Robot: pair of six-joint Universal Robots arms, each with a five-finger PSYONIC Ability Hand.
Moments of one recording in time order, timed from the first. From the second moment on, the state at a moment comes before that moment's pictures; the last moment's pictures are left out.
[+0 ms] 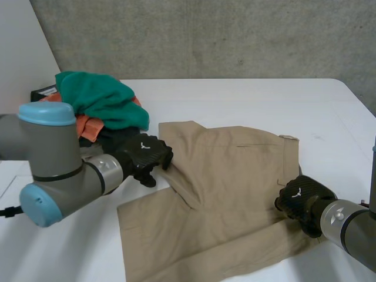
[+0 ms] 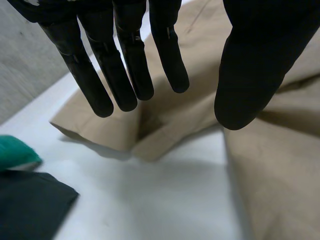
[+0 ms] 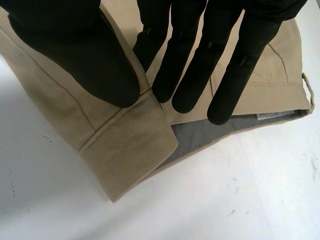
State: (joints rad) left arm 4.33 -2.16 -1.40 3.09 -1.14 3.64; right arm 1.86 -1.36 1.84 0.25 1.43 2.17; left_hand 0.76 0.76 0.76 0.76 0.58; right_hand 1.09 1.18 1.19 1.20 1.01
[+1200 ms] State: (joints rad) left arm 4.14 -2.00 -1.49 3.12 -1.69 3.84; right arm 1.87 -1.36 1.87 0.12 1.42 2.34; left_hand 0.21 0.24 0.24 0.23 0.06; right_hand 1.11 1.18 1.19 1.20 1.01
